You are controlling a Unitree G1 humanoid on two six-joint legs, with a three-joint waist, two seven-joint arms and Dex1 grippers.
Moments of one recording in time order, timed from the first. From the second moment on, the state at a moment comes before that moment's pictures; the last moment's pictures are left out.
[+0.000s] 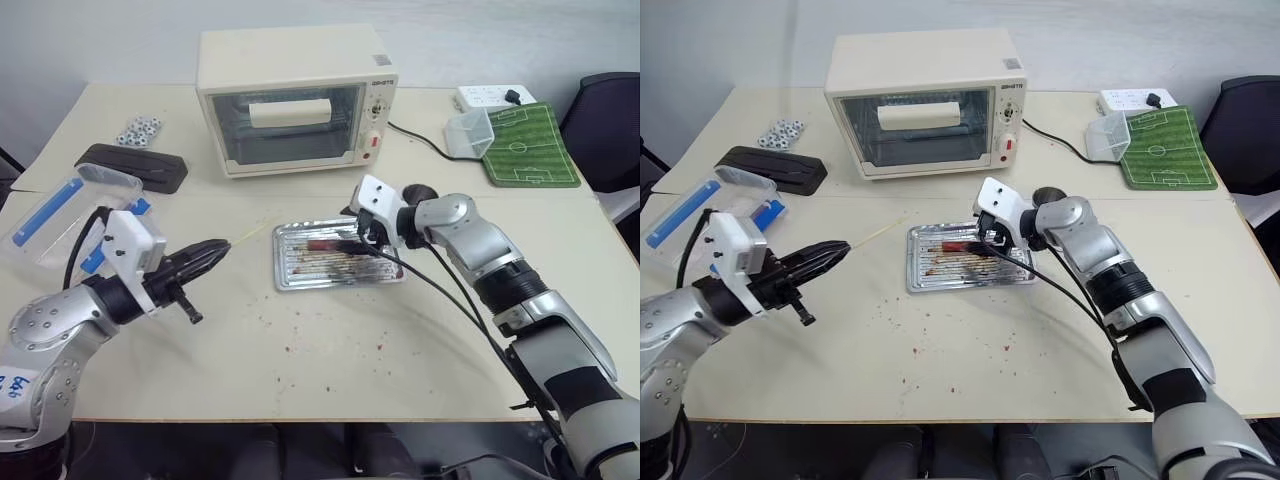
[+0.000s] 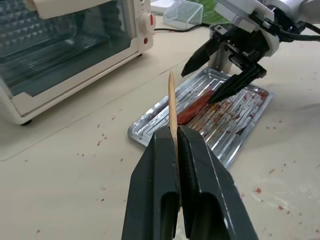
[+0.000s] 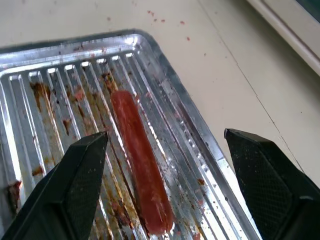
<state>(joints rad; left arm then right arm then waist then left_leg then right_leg) -0.07 0.73 0.42 -0.55 -0.63 0.59 -0.62 -1.02 -0.47 0.47 0.55 0.15 0.21 0.96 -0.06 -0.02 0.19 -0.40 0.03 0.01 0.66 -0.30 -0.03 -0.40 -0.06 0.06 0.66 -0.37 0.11</state>
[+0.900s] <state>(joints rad) -0.07 0.73 0.42 -0.59 -0.64 0.60 -0.57 -1.08 -0.32 0.38 0.80 -0.03 0.13 1.01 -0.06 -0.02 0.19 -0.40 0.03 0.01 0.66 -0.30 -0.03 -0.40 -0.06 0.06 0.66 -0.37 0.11</state>
